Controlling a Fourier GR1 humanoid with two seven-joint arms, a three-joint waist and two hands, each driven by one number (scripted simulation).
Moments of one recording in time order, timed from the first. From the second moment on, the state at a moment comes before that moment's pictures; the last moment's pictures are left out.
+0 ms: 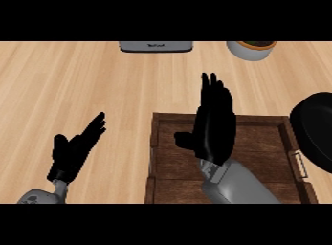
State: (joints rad) left arm -0.07 0.34 -0.31 -1.41 0.24 0.06 0.11; right arm -0.48 -0.06 0.59 -1.54 1.15 -0.29 1.10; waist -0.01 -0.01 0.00
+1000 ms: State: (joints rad) left arm -0.10 0.30 -0.28 -1.36 0.22 0.03 0.11; right arm -0.30 -0.03 0.50 -1.58 1.07 -0.08 1.17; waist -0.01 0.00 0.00
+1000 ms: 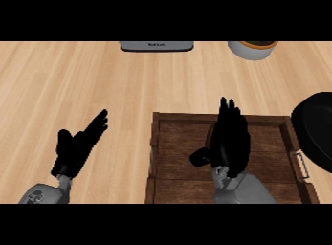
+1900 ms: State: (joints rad) left arm -0.08 0.26 -0.23 -1.37 0.16 -0.02 0.11; right arm -0.07 -0.01 0.40 -1.70 0.92 -0.26 0.94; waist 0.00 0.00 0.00
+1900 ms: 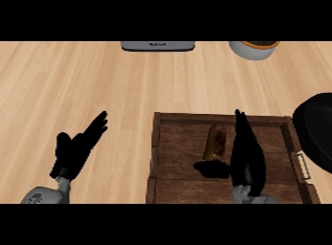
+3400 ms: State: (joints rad) left arm -0.07 0.22 -0.16 -1.37 0.11 -0.07 0.13; right arm 0.02 -0.25 0.21 -1.58 0.31 -0.16 0.15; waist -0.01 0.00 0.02
